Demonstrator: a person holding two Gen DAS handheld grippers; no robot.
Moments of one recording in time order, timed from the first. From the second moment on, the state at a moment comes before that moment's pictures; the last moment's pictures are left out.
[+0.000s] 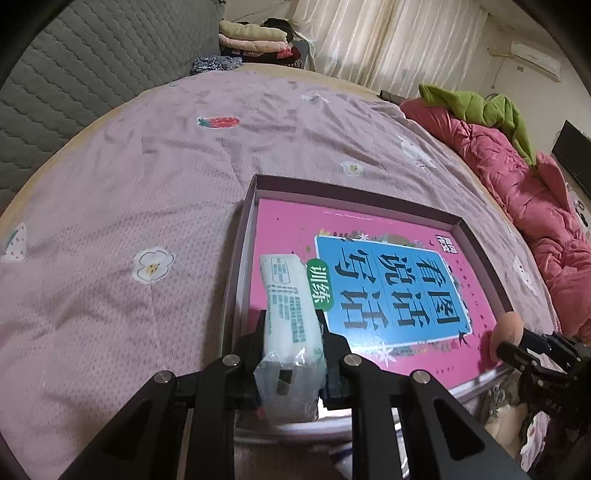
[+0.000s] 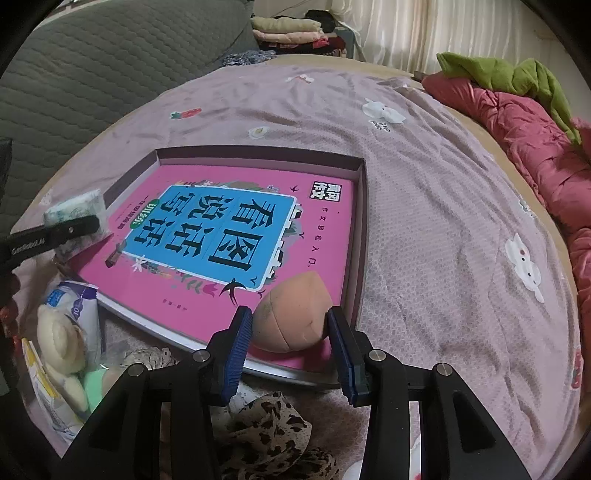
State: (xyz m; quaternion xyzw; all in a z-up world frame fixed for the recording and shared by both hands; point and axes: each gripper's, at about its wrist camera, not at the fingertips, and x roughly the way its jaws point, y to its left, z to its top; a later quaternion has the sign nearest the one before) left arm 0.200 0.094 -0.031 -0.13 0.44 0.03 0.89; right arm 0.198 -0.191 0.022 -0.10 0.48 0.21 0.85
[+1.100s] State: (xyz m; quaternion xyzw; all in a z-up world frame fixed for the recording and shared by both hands) left arm 0.206 0.091 -0.029 -0.12 0.44 0.01 0.89; right arm 0.188 -0.184 0.028 -0.17 0.45 0.21 0.85
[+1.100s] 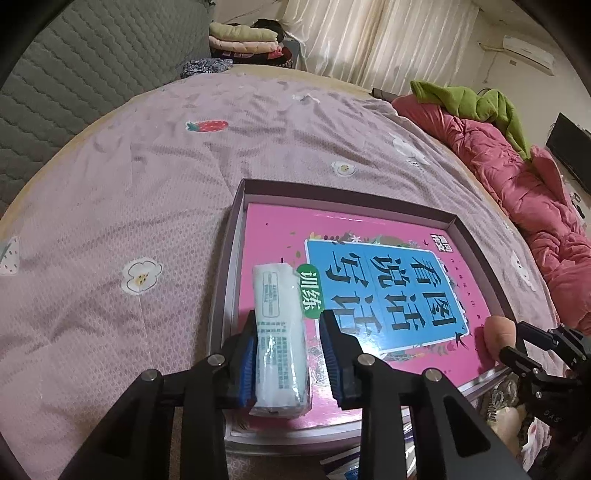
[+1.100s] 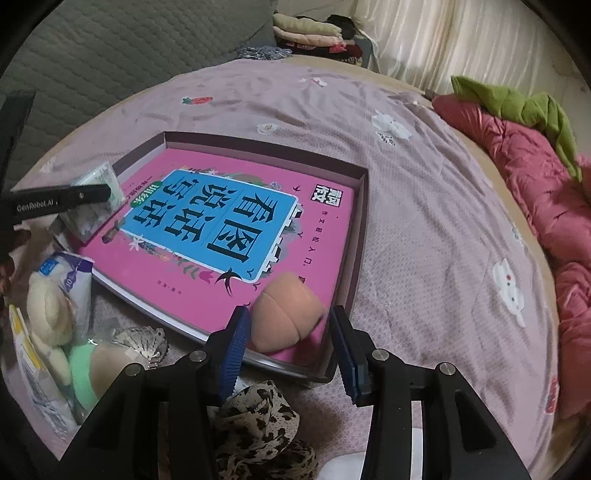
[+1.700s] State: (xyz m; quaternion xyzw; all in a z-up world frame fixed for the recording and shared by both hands) left arm 0.196 0.093 -0.015 -0.11 0.42 0.01 0.90; right arm 0.186 -0.184 0.031 -0.16 0.45 0.22 0.85
